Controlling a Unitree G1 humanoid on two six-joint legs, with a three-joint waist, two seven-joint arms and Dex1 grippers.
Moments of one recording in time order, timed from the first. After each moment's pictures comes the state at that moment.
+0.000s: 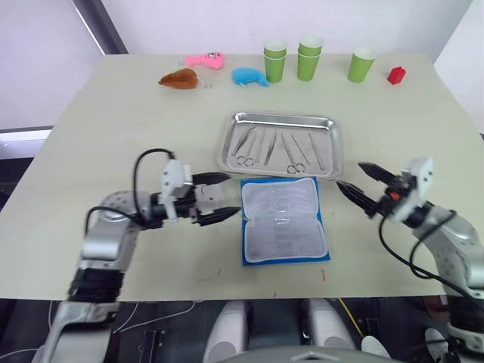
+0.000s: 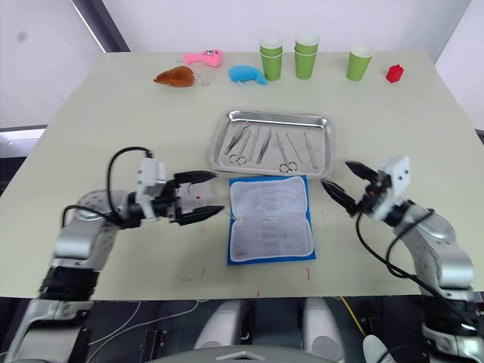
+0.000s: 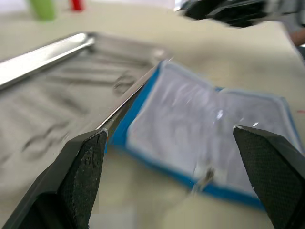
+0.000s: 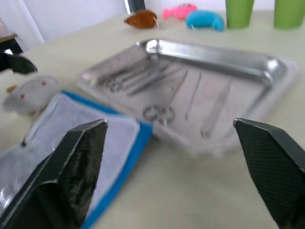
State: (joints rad) left arm -0.23 0.70 0.14 0.03 -0.49 0.23 -1.18; right arm -0.04 -0.53 -0.26 -0.23 0.58 0.39 0.87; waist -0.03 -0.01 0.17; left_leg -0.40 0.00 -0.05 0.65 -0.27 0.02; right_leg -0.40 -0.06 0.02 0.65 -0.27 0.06
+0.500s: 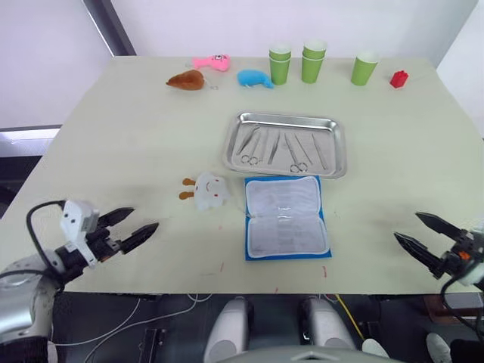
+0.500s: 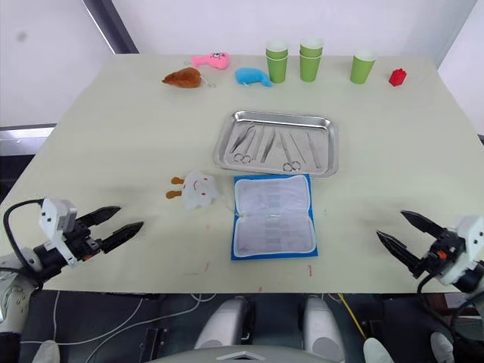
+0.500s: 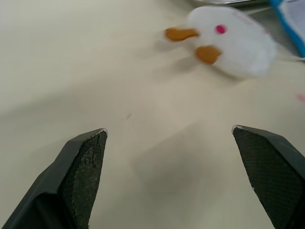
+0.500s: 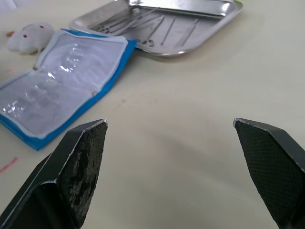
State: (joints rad) left arm 0.17 0.73 0.48 0.09 -0.49 0.26 -0.99; right arm 0.34 -0.60 -0.53 -0.18 0.62 0.19 1.04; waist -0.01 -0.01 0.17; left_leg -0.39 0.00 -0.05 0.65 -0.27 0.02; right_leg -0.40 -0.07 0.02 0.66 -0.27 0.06
